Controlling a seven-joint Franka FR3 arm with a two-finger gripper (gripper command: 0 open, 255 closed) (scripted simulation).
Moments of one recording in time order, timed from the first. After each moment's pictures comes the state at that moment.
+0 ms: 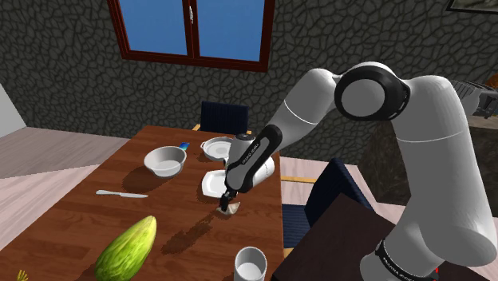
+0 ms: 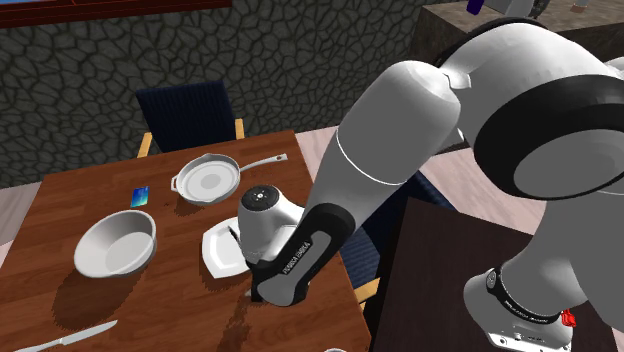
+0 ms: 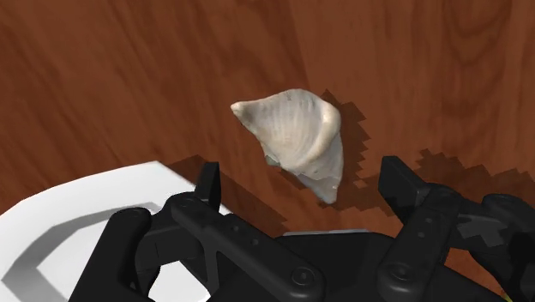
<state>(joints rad) 0.17 0.61 0.10 -2.14 0.21 2.85 -0.34</state>
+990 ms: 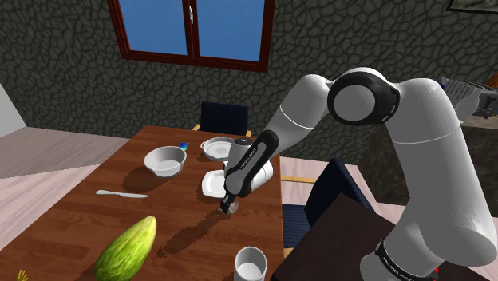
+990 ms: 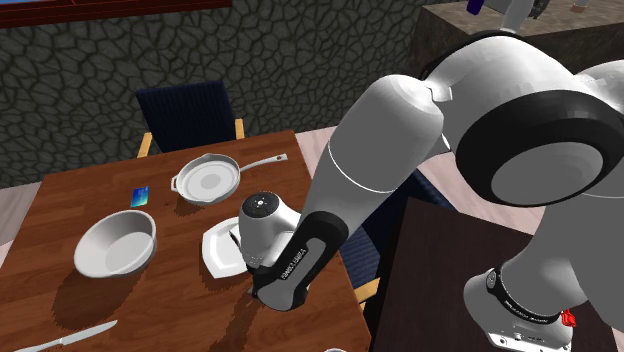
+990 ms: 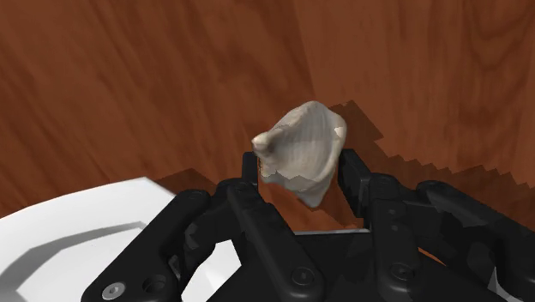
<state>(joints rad) 0.17 0.66 0.10 -2.11 0.21 2.87 -0.34</state>
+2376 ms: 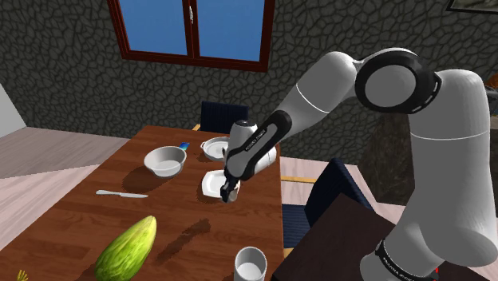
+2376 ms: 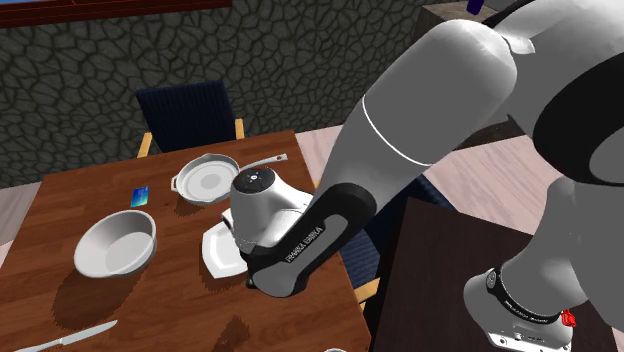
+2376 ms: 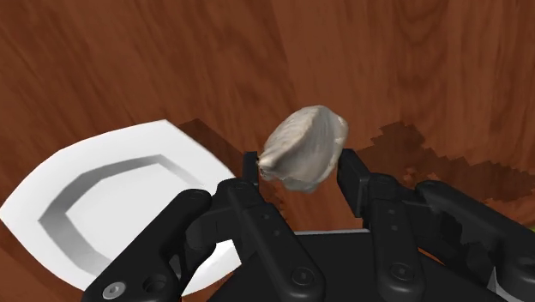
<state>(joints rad) 0.18 0.47 0.09 -2.17 0.20 2.75 -0.31</state>
